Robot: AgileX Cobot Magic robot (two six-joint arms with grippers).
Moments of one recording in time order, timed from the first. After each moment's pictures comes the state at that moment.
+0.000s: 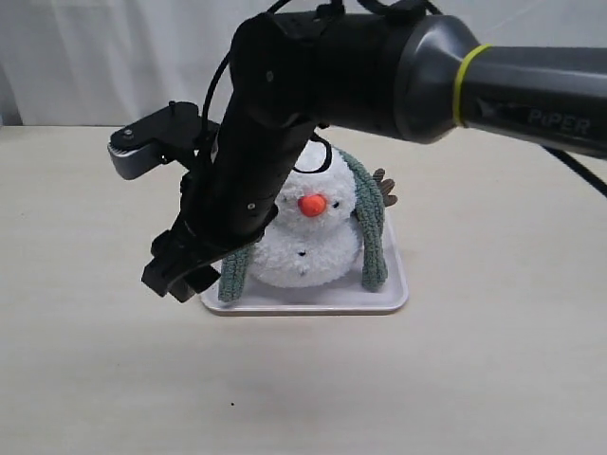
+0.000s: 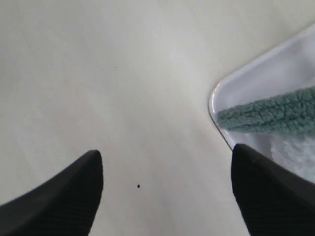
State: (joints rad) left arm -0.04 0.00 0.00 0.04 0.32 0.01; right arm 0.81 1.97 -1.65 0.18 0.99 -0.24
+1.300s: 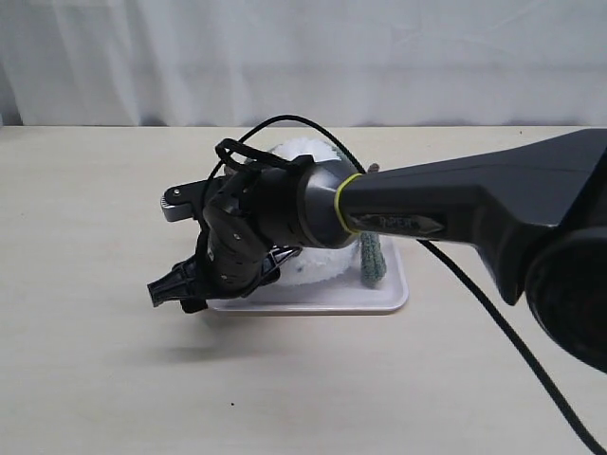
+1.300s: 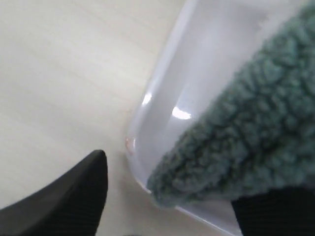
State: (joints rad) left arm -0.04 0.00 0.00 0.04 0.32 0.01; right arm 0.83 2.22 -1.58 -0.21 0.61 0.56
